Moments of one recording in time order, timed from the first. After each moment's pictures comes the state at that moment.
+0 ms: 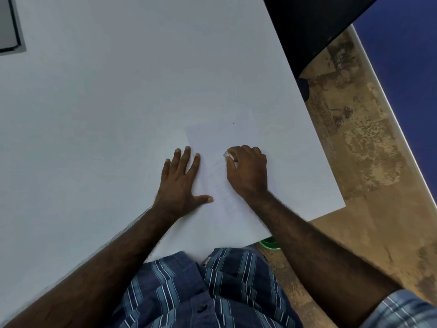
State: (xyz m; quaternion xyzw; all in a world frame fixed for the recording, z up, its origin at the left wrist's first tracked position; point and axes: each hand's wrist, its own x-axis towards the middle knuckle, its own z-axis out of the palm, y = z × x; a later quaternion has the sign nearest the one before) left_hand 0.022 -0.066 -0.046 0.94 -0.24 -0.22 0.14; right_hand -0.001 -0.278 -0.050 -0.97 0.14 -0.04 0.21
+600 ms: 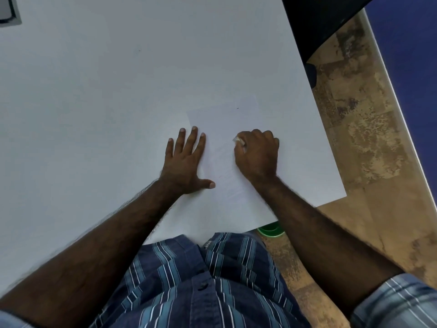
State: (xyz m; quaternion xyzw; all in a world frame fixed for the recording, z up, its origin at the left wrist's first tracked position) left_hand 0.038 -0.076 -0.045 0.93 -0.24 -0.27 0.09; right_hand 0.000 -0.291 -0.042 -0.98 0.15 -0.05 0.14
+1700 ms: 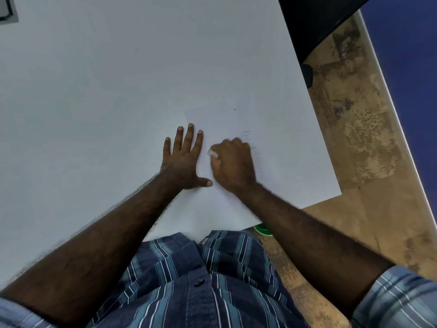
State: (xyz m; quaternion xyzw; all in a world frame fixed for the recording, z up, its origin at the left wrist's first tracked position) left_hand 0.040 -0.083 -0.036 0.92 -0.23 -0.30 0.07; right_hand -0.014 -0.245 -0.032 -0.98 0.02 0.00 0.18
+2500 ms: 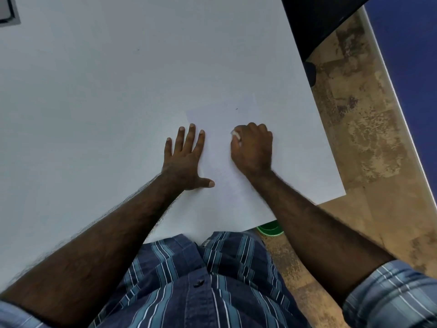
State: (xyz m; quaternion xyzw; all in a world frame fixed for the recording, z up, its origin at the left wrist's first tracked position) left_hand 0.041 -0.082 -0.037 0.92 -0.23 -0.31 0.08; right_hand 0.013 -0.285 -0.038 -0.98 0.14 -0.07 0.14
